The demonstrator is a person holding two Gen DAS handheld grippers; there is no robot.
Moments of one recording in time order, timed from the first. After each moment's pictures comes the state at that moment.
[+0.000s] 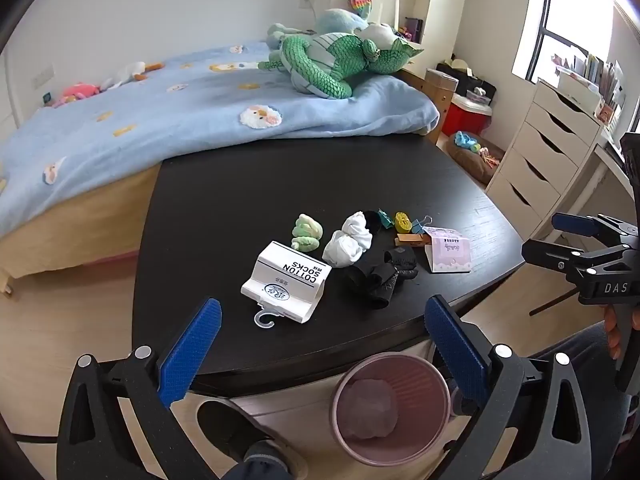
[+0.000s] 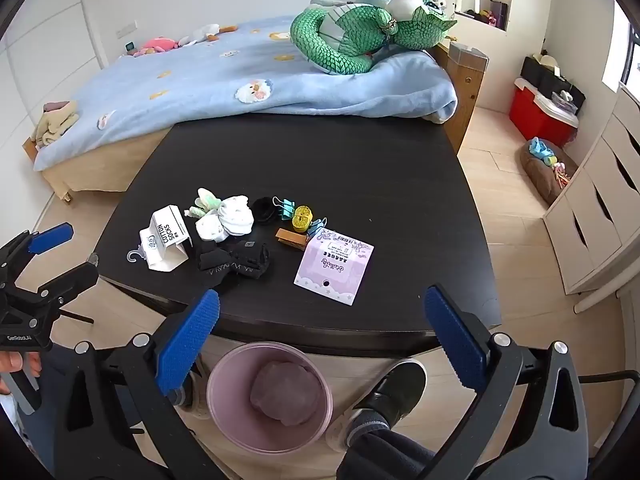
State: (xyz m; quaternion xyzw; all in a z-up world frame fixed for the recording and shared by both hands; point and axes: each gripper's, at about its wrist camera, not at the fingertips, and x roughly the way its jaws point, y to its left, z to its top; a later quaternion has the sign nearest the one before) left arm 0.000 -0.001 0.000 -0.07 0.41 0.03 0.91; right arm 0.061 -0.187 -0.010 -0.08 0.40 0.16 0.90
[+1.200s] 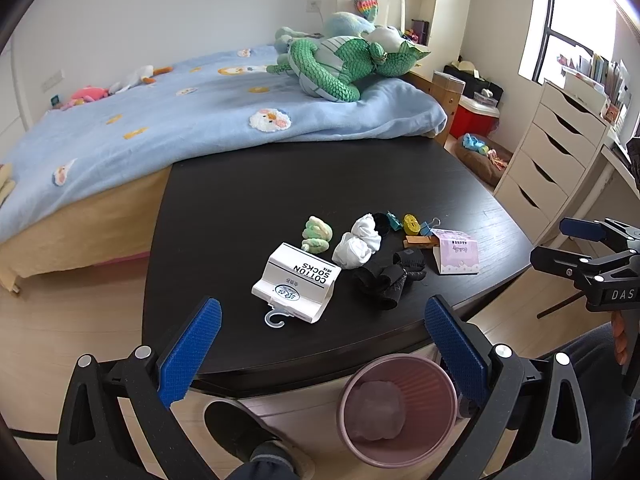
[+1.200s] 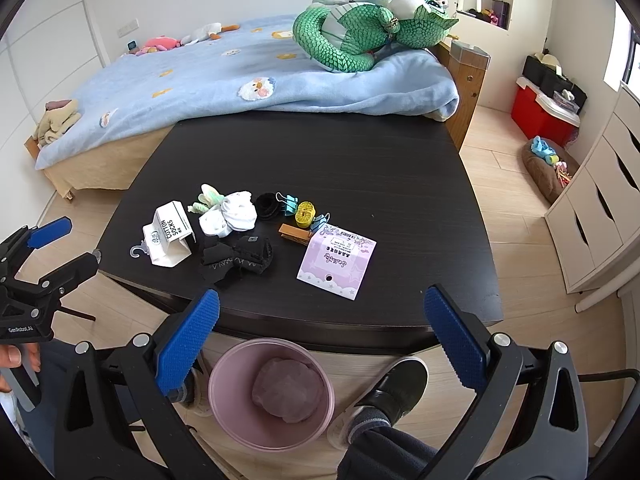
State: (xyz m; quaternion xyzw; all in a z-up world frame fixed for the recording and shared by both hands) left arm -0.002 -0.002 0.003 -0.06 0.41 0.06 0.91; right arm 0.058 -0.188 -0.014 -0.07 0.41 0.16 0.89
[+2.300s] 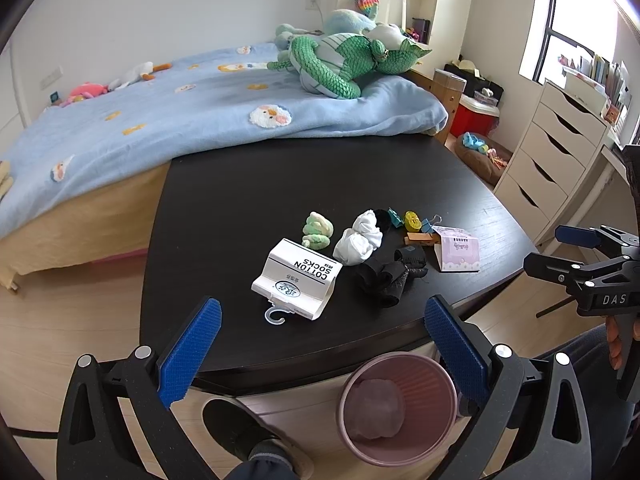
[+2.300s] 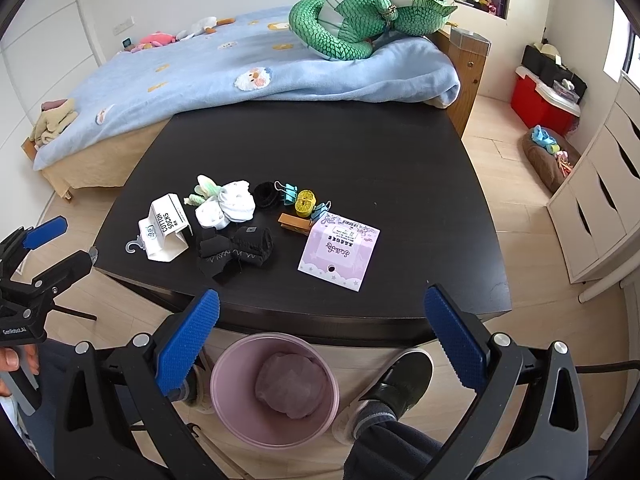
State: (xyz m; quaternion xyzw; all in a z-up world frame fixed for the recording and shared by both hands) left arm -0.003 -0.004 0.001 -0.06 0.41 0.06 0.91; right arm 0.061 -0.185 -0.026 -0.07 0.42 0.16 0.89
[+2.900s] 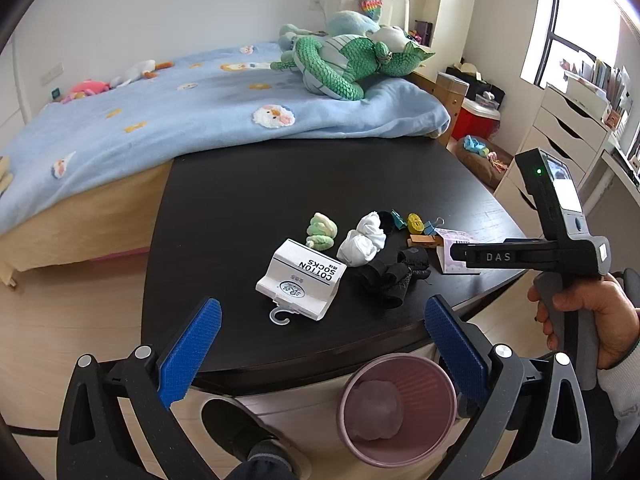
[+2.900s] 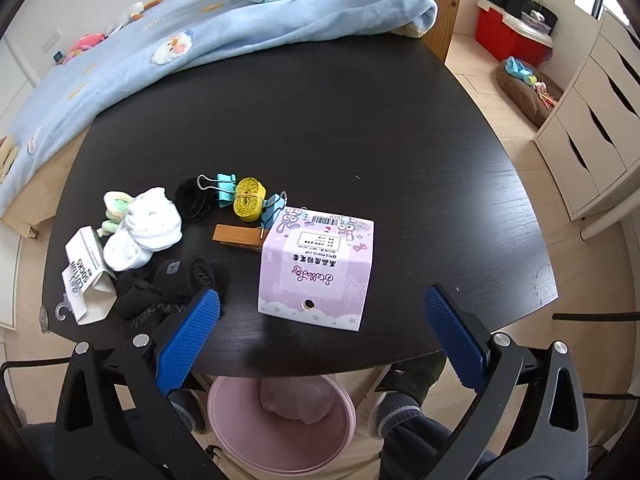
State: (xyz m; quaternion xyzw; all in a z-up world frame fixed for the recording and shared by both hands) left arm -0.005 0.007 -0.002 -0.07 0.41 0.06 0.91; right arm 0.149 -0.171 -0.092 -0.01 0.51 0.07 0.86
